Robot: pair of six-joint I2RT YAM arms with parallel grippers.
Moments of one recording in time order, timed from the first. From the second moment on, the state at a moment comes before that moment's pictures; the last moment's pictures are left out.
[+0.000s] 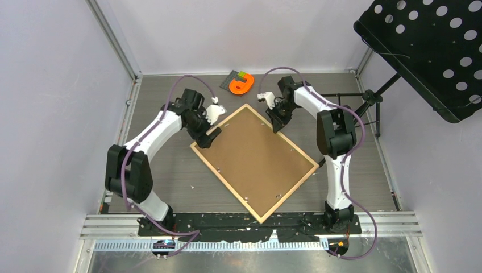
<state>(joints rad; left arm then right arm) -0.31 1.63 1.28 -0.82 0.25 0.52 0.28 2.20 1.77 -0.92 -0.39 -0.59</state>
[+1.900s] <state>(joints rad) -0.79 1.41 0.74 -0.55 0.14 1.13 0.31 2.33 1.97 -1.04 -0.43 -0.60</state>
